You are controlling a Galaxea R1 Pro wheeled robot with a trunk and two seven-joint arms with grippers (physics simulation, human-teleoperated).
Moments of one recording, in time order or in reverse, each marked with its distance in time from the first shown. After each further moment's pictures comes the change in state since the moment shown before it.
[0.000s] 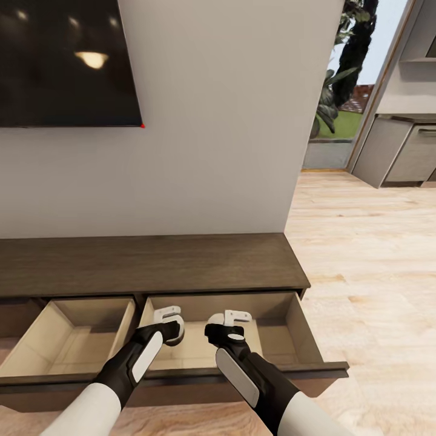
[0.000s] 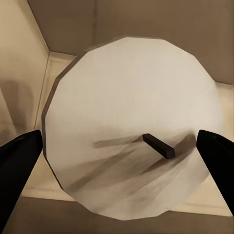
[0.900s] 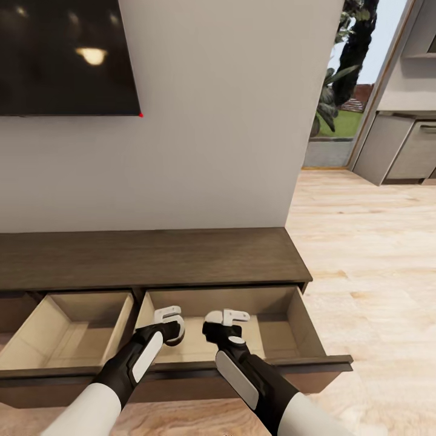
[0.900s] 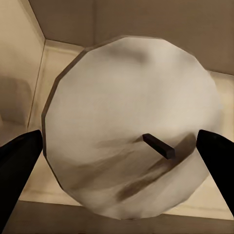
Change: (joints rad) left arm 0.000 -0.001 -0.001 0.000 0.000 -0.001 0.000; right arm 0.000 0.000 0.014 0.024 0.002 -0.086 0.062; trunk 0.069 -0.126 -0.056
